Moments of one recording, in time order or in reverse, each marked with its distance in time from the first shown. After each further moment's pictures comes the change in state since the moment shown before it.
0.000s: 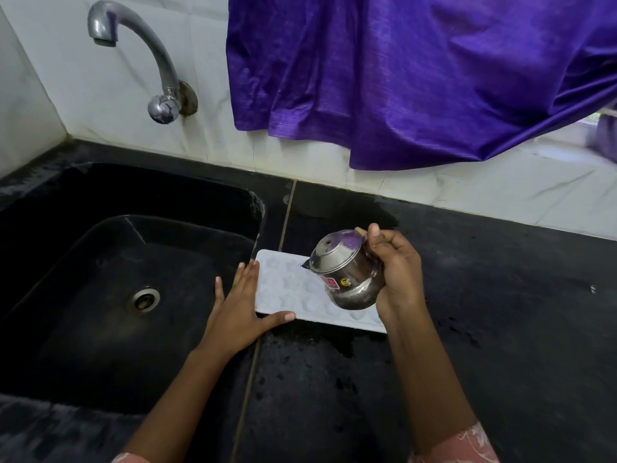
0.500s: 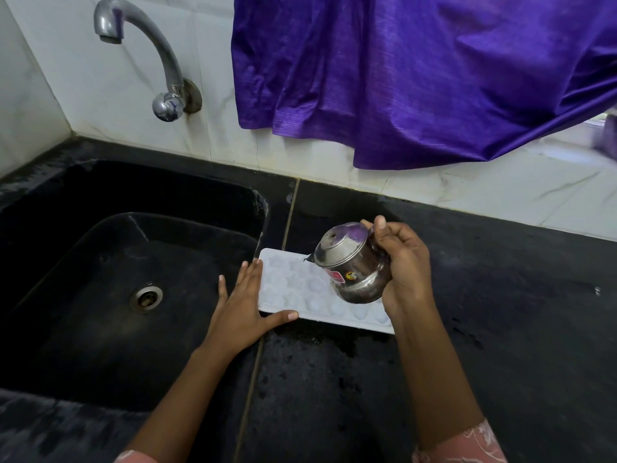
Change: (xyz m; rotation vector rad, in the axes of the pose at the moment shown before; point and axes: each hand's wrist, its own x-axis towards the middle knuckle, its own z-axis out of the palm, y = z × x) left_hand -0.001 0.001 -0.001 -0.007 0.002 -0.002; right_hand 0.001 -0.008 0.003 -0.026 -0.004 -0.035
